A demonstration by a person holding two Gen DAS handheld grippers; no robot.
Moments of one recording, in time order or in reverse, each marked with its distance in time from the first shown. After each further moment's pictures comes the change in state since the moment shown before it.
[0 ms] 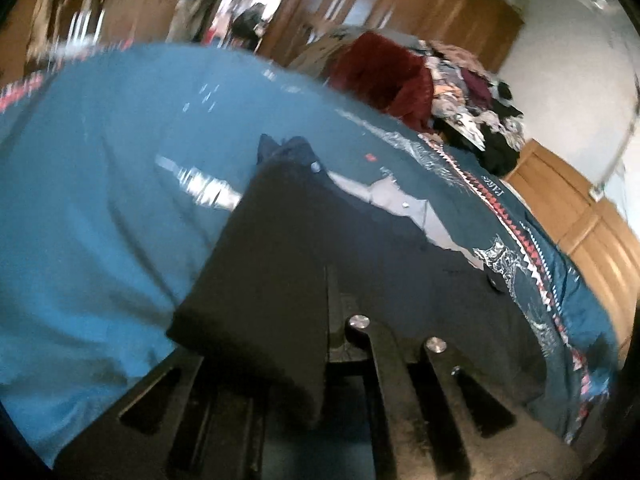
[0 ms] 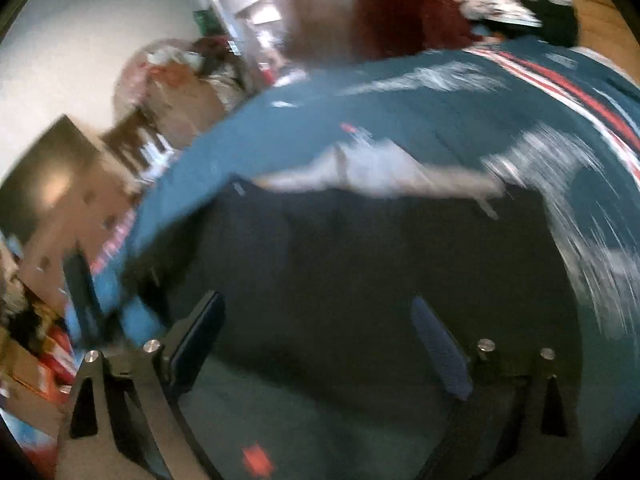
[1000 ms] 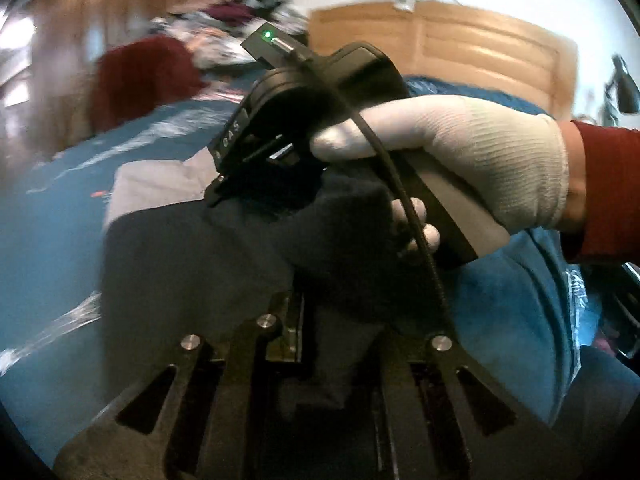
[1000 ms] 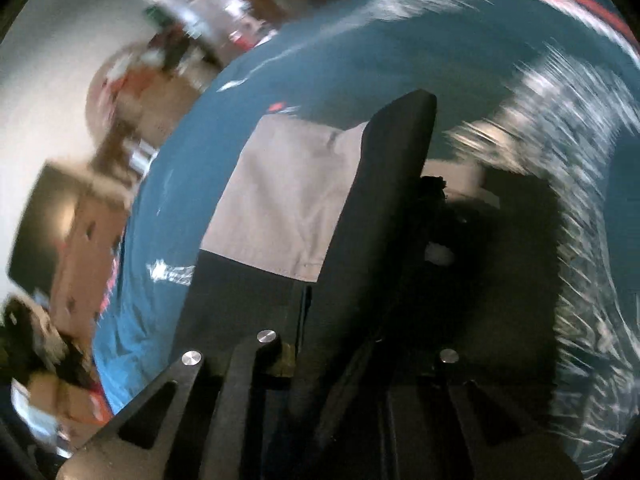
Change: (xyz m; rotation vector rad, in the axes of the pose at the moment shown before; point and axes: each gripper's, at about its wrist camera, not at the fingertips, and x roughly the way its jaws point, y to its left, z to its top) left arm 0.066 -0.253 -0.078 0.747 0.212 -0.424; right arm 0.091 -0.196 0.065 0.255 0.195 0.100
